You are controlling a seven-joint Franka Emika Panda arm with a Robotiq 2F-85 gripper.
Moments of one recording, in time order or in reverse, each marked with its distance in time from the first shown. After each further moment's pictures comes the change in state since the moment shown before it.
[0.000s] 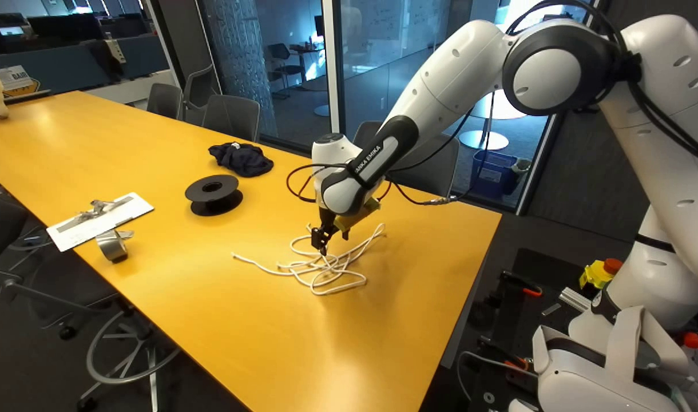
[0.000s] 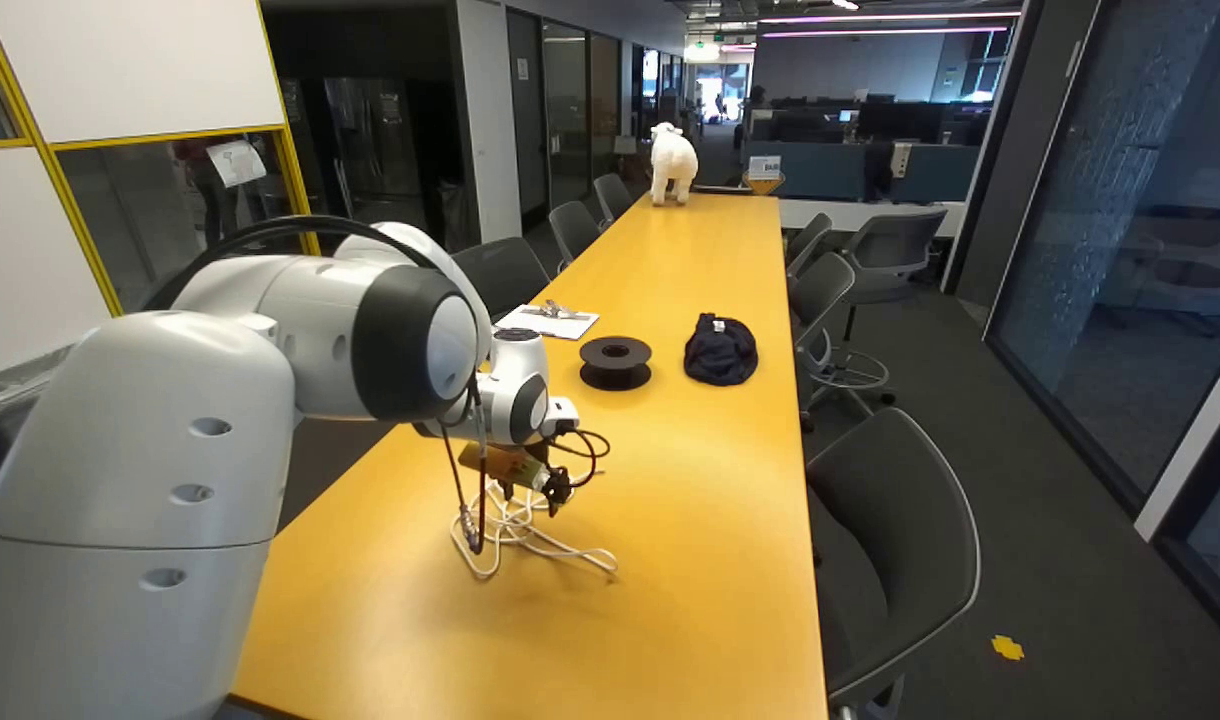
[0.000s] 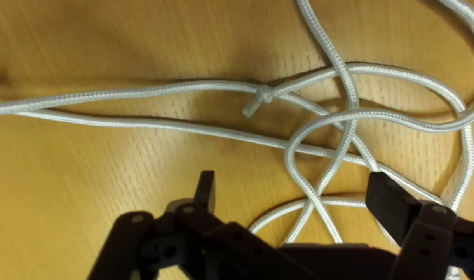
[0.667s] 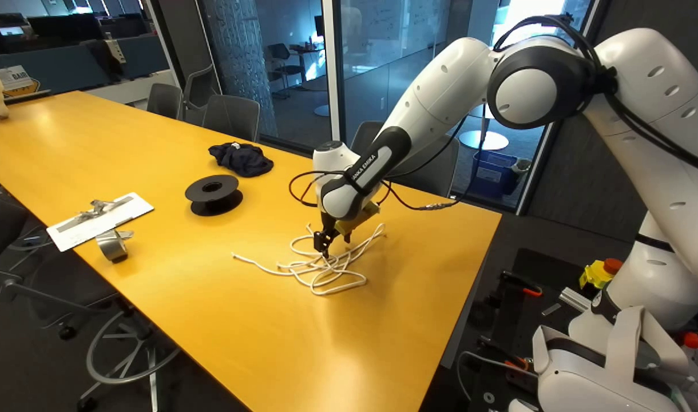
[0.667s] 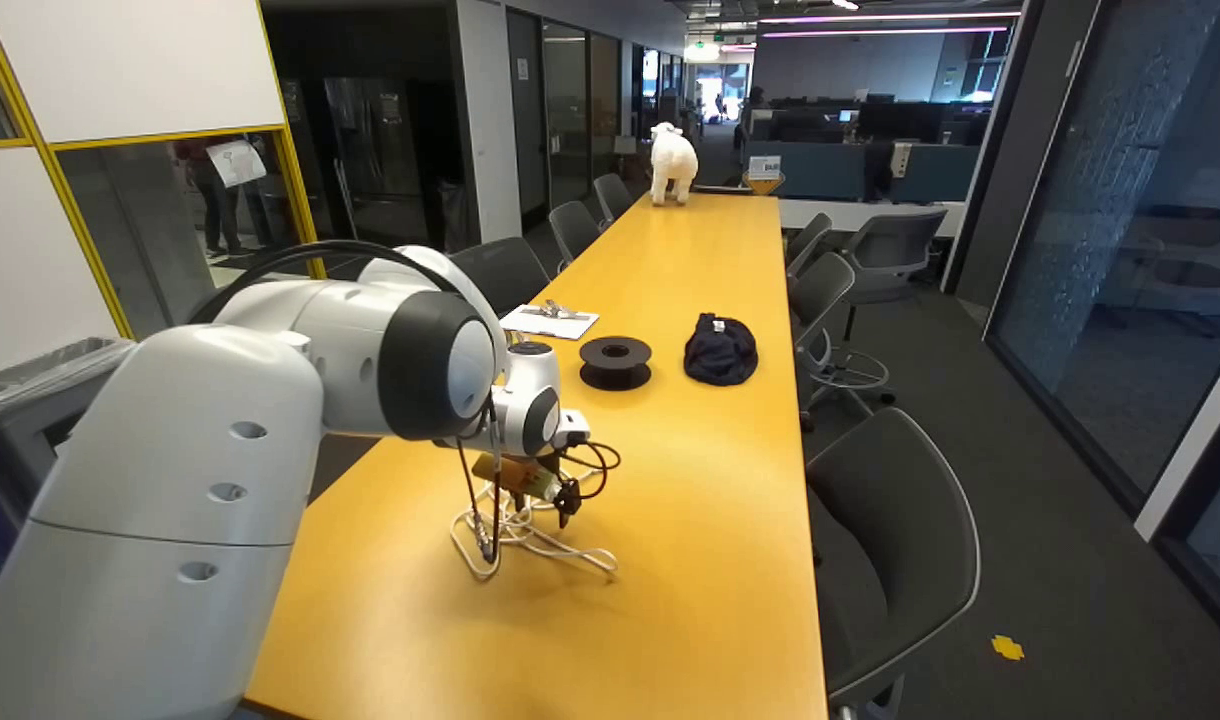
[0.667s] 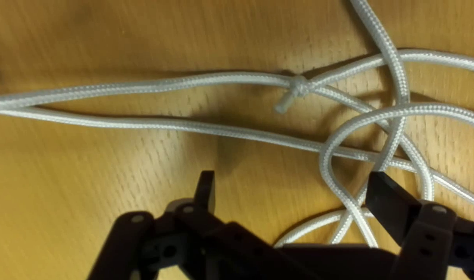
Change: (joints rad) arm -0.018 0.078 -0.006 0.067 0.001 -0.011 -0.010
